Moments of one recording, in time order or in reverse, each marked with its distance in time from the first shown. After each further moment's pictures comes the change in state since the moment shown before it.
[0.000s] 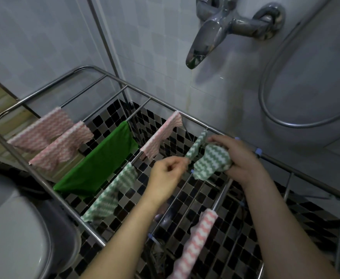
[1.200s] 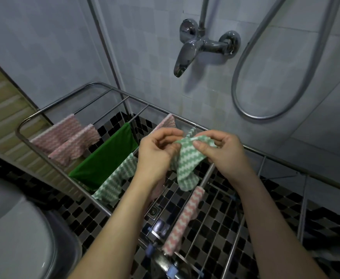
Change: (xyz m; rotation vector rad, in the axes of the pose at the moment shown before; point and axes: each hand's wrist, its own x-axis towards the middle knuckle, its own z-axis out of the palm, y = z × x) left_hand -0.080 0.073 -0.001 -0.128 0.087 0.340; right_hand -0.129 0.014 0.014 -0.480 -0.071 -0.709
